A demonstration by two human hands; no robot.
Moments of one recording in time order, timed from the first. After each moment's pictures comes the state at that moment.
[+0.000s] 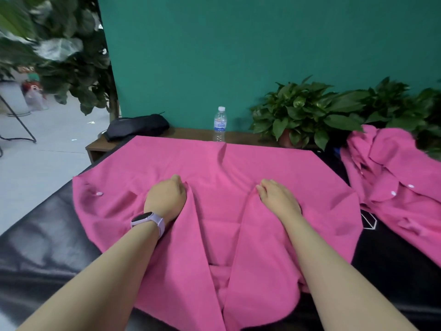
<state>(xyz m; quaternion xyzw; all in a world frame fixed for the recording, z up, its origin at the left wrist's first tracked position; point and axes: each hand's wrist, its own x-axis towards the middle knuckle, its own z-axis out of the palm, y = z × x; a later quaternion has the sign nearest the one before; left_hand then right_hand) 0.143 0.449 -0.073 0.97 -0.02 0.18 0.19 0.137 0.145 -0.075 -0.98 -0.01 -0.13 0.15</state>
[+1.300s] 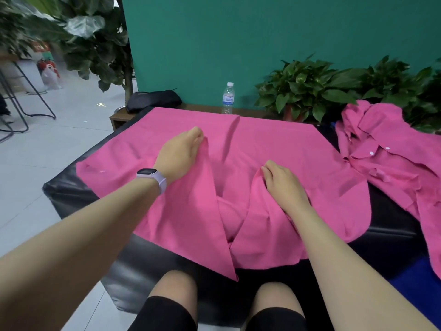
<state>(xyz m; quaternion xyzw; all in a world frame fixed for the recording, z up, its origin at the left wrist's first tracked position) 0.003 0.455 -0.019 0.91 -0.20 0.28 0.25 -0.033 0.167 -0.069 -0.96 -0.05 -0.19 0.20</state>
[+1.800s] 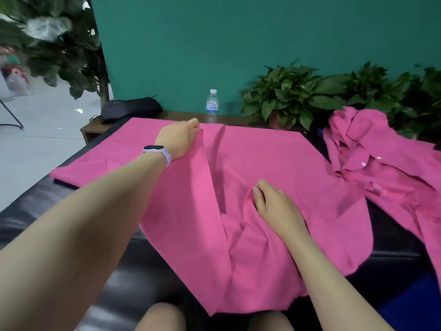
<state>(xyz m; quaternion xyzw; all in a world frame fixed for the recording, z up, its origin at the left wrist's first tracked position) 0.158 0.426 0.005 0.94 -0.20 0.23 0.15 -0.024 0.167 -0.071 -0.96 -0.04 -0.20 0.19</state>
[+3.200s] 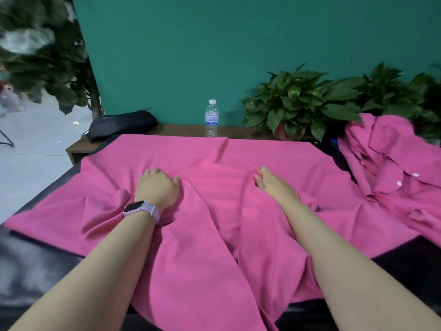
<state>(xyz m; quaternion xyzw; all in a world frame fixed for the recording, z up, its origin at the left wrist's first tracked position) 0.190 0.453 -0.068 0.99 0.01 0.12 0.09 0.176 0.144 -0.073 -0.98 0.03 -0.05 0.18</state>
